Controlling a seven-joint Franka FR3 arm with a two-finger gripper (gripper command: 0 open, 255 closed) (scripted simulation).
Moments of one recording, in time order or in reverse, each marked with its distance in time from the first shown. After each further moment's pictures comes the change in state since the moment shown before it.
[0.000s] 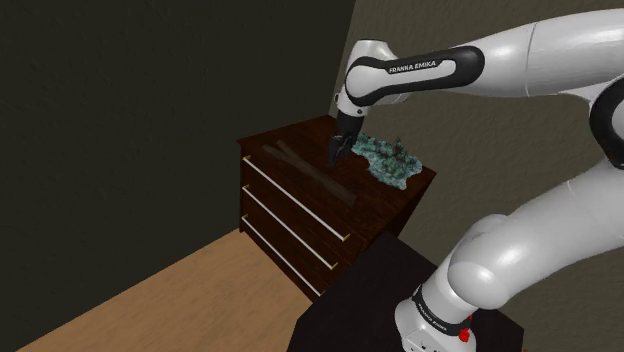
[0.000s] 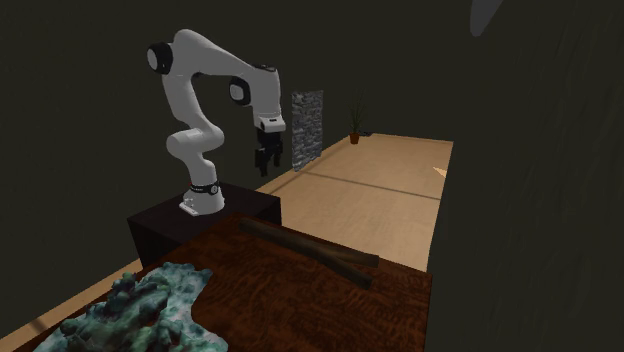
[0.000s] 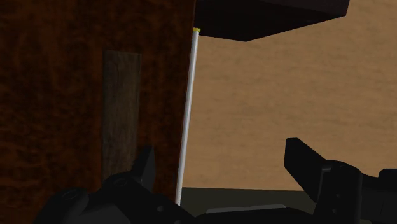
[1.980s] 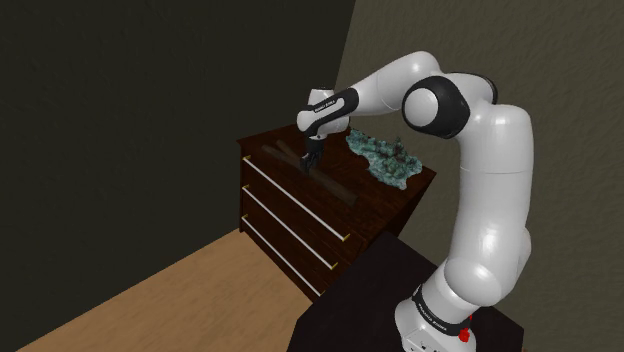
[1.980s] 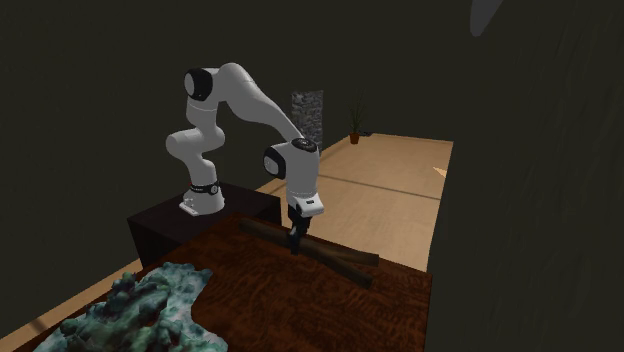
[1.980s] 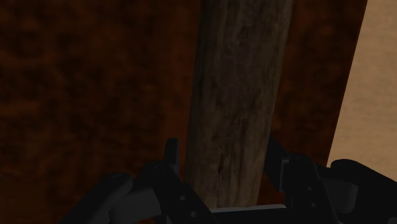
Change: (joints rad) arm -0.071 0.789 -0.045 0.513 0.025 0.252 -0.135
